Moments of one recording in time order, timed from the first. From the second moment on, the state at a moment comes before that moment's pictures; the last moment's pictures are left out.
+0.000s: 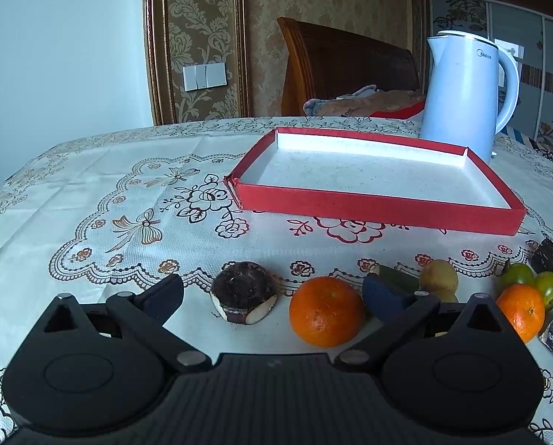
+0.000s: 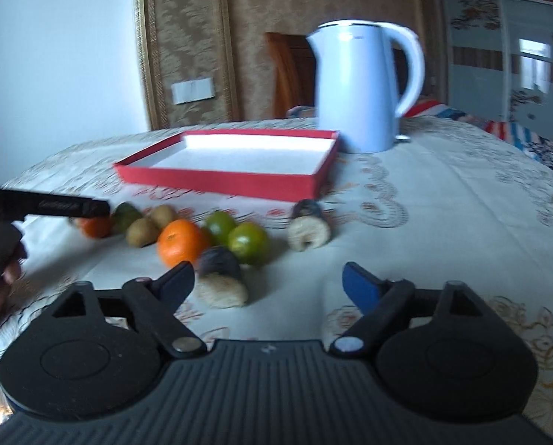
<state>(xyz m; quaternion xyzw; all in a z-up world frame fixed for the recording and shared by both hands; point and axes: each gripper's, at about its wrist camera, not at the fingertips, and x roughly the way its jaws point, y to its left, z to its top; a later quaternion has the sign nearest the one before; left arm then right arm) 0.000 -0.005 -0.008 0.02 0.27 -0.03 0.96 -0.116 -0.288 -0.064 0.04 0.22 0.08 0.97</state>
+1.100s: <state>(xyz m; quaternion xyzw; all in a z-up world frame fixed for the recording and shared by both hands) -0.010 -0.005 -0.012 0.05 0.27 -0.06 0.96 -0.077 -0.271 -0.072 0.04 0.27 0.11 0.96</state>
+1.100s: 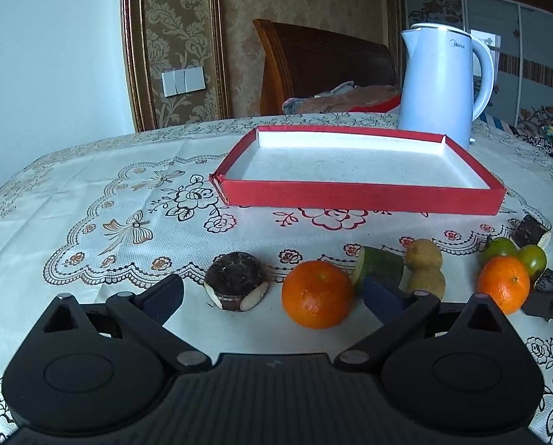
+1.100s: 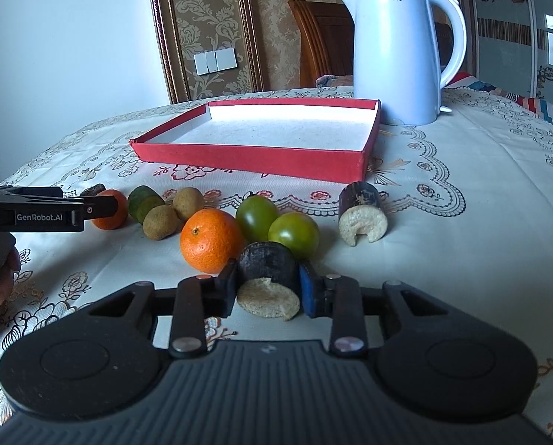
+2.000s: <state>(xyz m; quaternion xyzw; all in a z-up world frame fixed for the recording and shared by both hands) -0.006 -0.010 -0.015 0.05 0.28 -0.15 0.95 -0.077 -0.270 -0.073 0.04 0.27 0.11 0.96</state>
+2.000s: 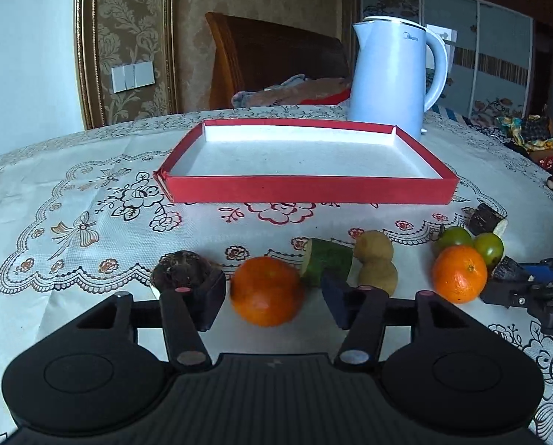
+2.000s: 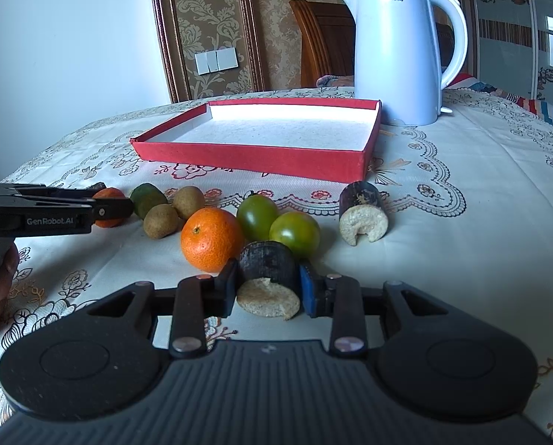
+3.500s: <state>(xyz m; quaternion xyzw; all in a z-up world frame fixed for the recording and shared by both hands) 0.039 -0.055 0.014 0.07 0.26 -0.12 0.95 -0.026 -0.265 -0.019 0.00 0.20 0.06 0.98</state>
